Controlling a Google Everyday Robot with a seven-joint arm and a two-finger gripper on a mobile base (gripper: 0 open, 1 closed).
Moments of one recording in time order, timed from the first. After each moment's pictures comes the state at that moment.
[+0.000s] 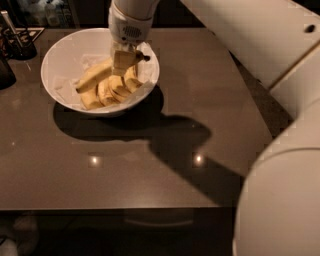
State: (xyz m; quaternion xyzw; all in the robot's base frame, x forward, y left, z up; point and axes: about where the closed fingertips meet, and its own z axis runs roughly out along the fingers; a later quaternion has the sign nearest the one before) arm 0.623 0.095 0.953 -0.75 0.62 0.04 0.22
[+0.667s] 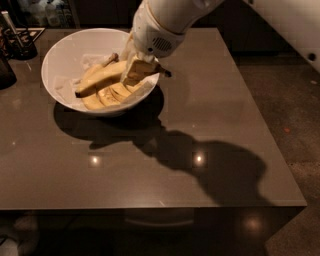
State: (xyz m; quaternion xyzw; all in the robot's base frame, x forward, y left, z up) arm 0.556 0.064 0.978 -0.73 0.61 0.09 0.31
